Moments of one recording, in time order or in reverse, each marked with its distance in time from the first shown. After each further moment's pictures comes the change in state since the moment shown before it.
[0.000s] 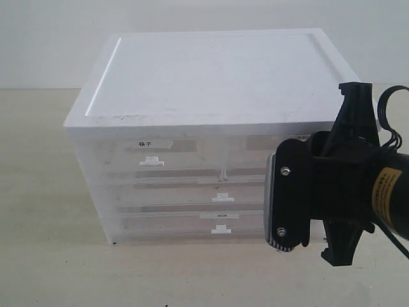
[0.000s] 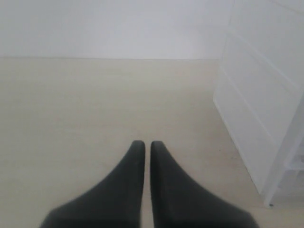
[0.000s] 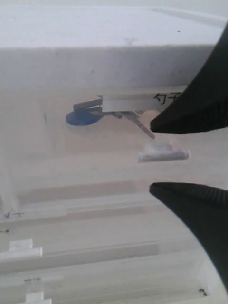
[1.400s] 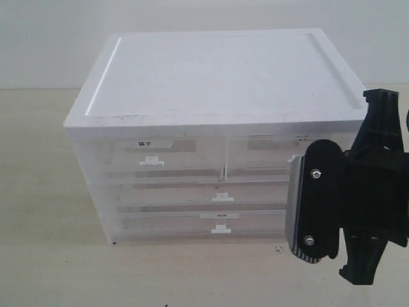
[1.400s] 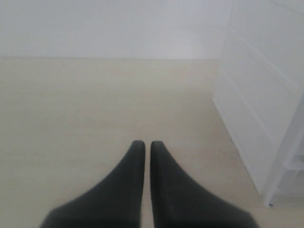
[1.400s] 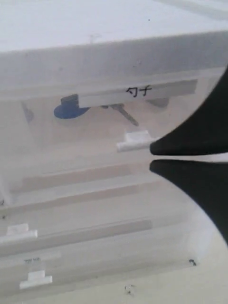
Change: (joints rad) left arm 0.000 0.000 0.000 0.000 0.000 0.000; right arm -0.006 -0.101 0.032 0.170 -0.023 -0.108
